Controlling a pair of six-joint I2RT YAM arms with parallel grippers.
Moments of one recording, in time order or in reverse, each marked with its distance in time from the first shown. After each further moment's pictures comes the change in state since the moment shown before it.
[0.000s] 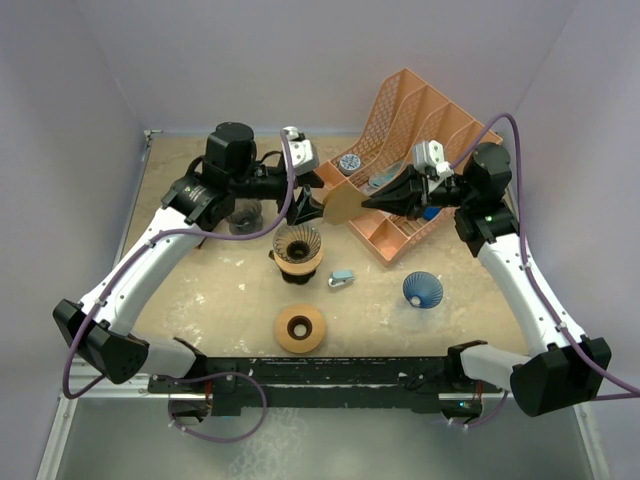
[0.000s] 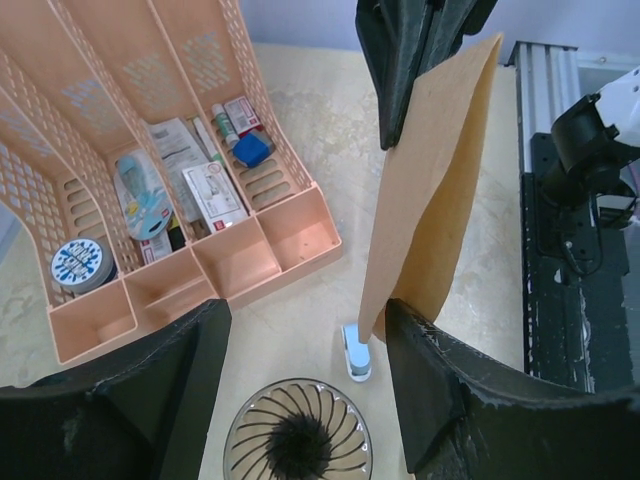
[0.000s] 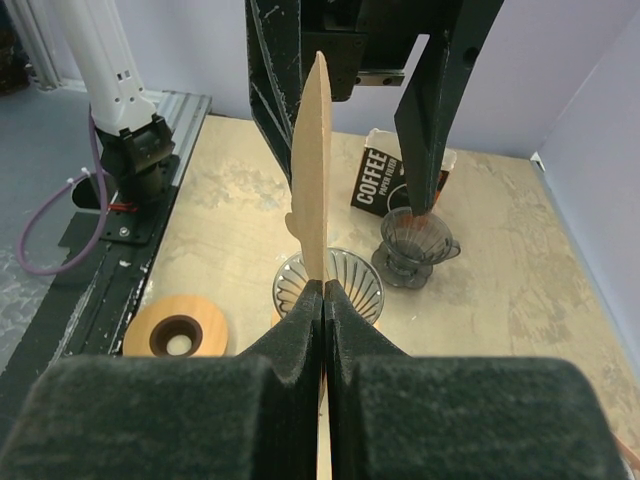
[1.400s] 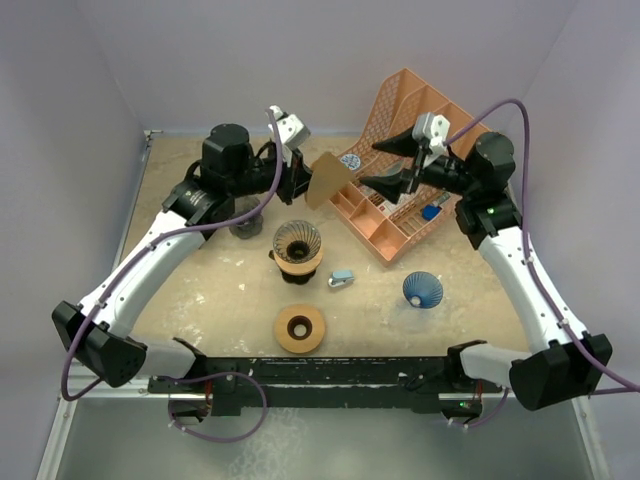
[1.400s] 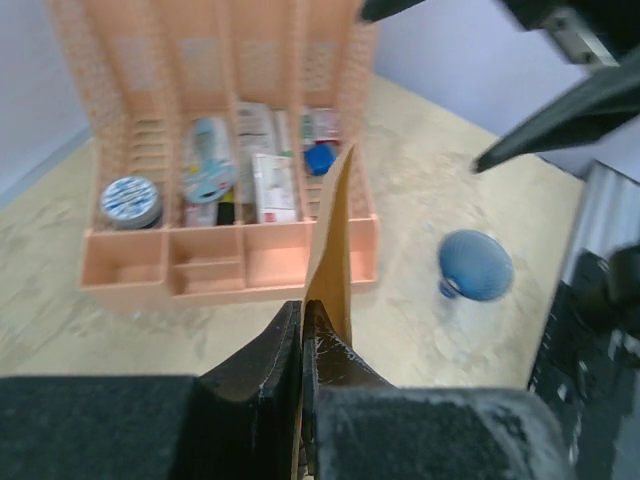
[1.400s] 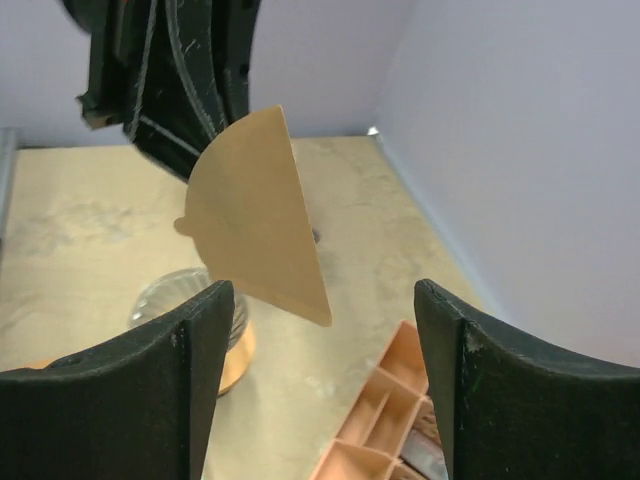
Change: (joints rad) left arm 0.005 -0.021 -0.063 0.163 -0.196 -0.312; right arm 0.013 0.024 0.070 -0.015 0.341 -0.025
